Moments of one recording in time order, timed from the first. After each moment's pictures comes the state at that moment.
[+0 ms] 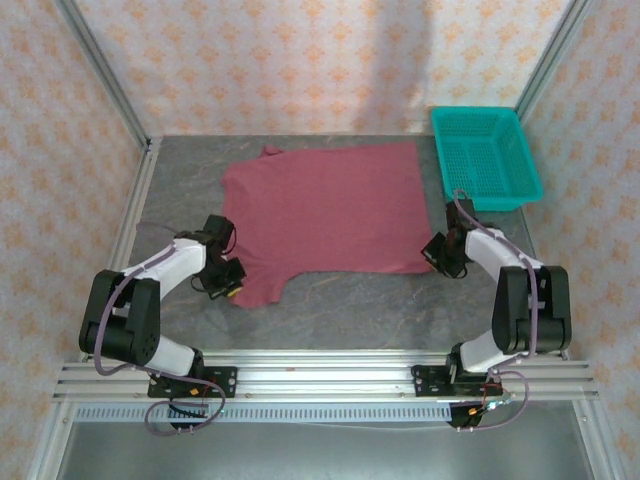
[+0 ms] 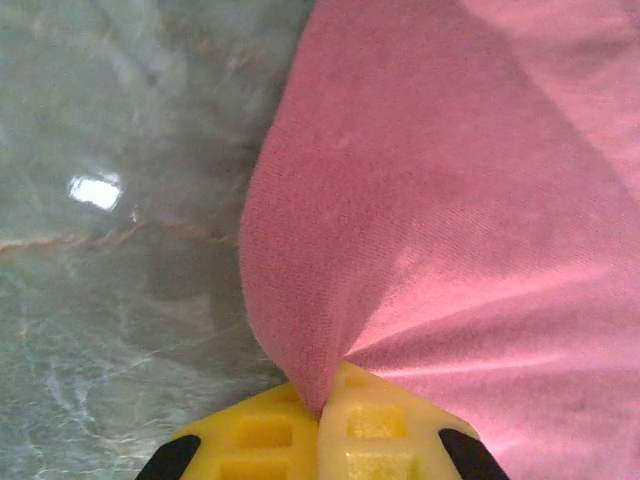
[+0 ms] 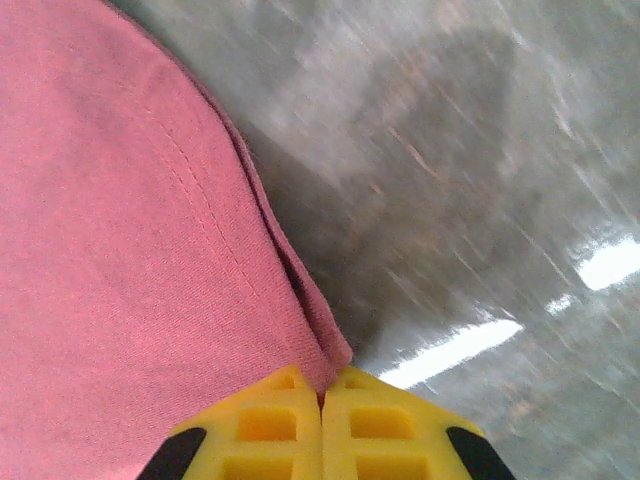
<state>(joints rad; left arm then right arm) -0.14 1.46 0.75 -0.78 0.14 -0.75 -0.01 1.48 0.82 -0.65 -0.14 0.74</state>
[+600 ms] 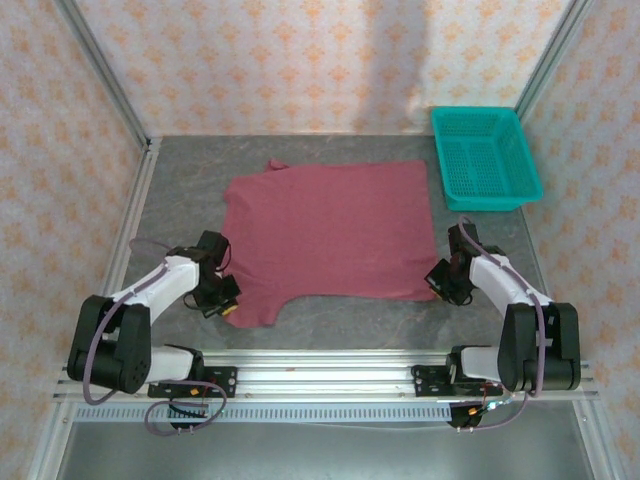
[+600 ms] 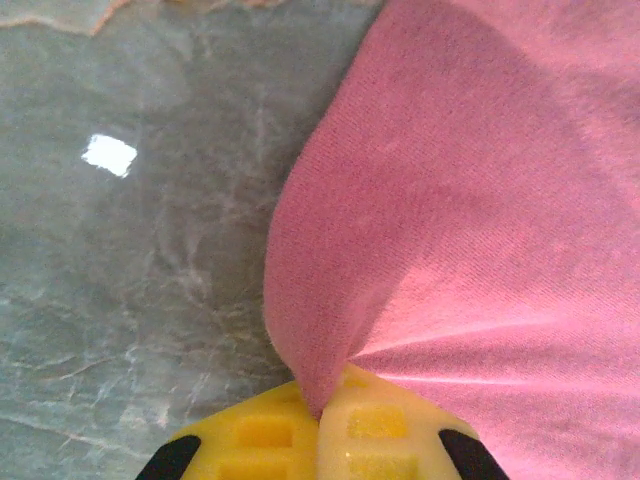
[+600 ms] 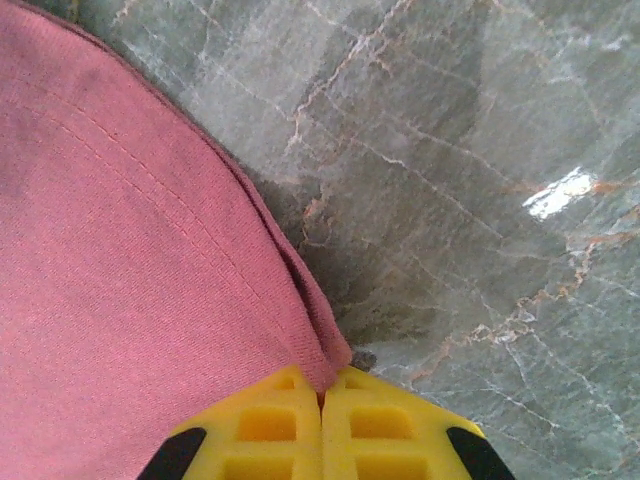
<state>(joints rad) -0.14 1.30 0.63 -0.87 0.16 -0.76 -0.01 1.29 0.65 -0.76 -0.12 0.78</state>
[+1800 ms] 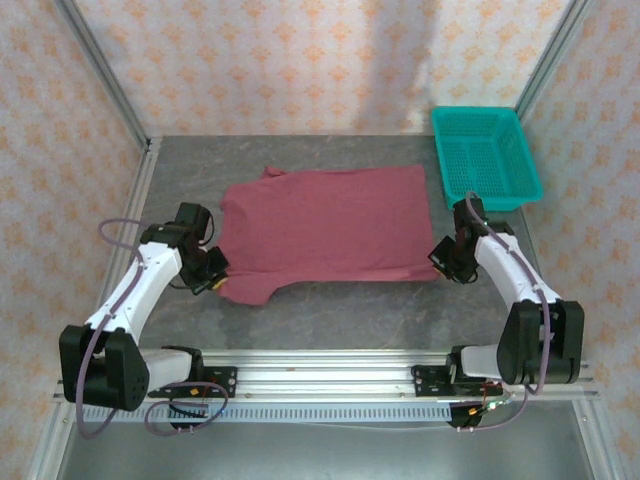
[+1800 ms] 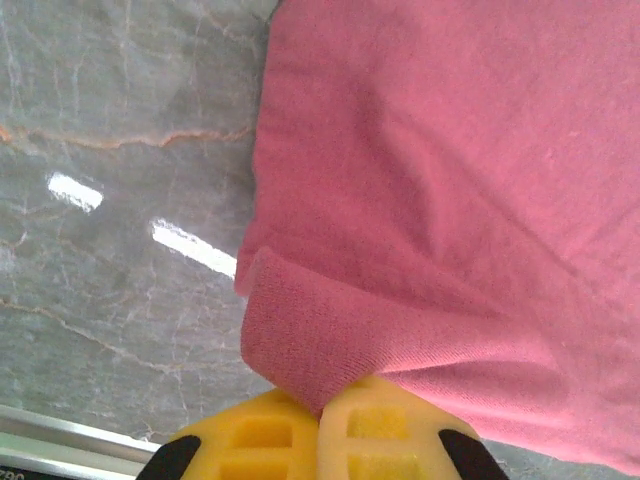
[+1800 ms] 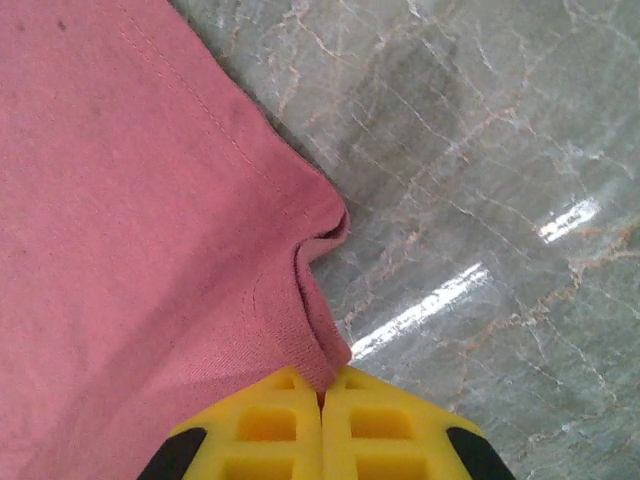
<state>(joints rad) -0.05 1.24 0.92 -1.10 0.16 -0.77 -0.01 1.34 0.90 -0.93 -0.12 0.75</state>
